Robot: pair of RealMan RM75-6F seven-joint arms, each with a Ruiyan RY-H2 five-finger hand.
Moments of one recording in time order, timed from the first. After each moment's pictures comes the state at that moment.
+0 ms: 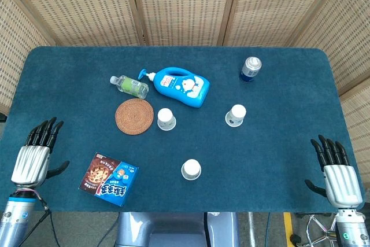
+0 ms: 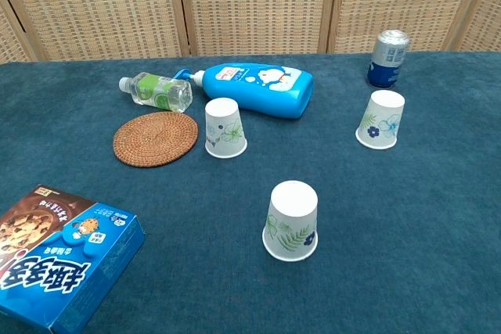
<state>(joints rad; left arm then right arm) -0.17 -1.21 -0.07 -1.80 1.46 1.47 0.34 0.05 -1.18 0.05 -1.61 -1.54 1.52 -0.11</state>
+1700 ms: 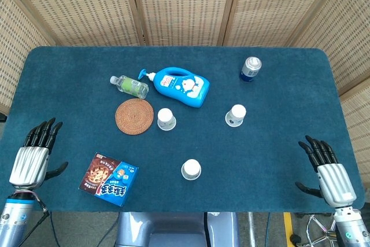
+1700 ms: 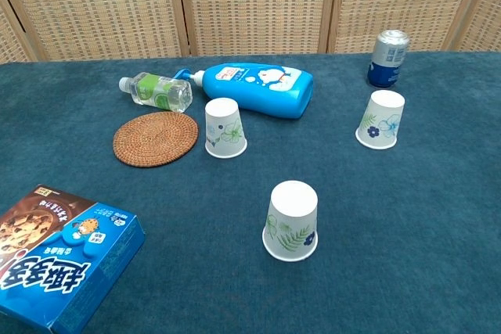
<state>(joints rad) -0.17 -1.18 -0.06 -1.84 1.47 1.47 0.37 0.10 -1.15 0.01 -1.53 -1.67 1.50 0.20</state>
